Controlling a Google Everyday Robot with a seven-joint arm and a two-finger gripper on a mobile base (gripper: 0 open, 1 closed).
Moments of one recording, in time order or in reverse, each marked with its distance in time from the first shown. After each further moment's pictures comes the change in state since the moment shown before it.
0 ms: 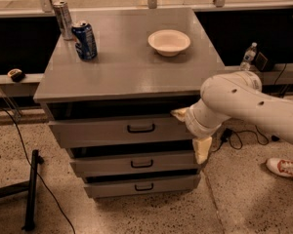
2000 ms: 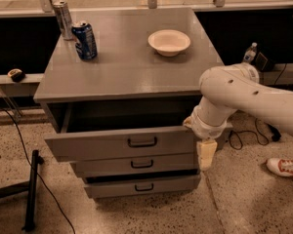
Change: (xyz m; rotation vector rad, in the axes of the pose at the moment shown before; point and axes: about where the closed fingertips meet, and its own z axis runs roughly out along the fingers) arm 0.002 0.033 -0.004 -0.222 0.020 0.248
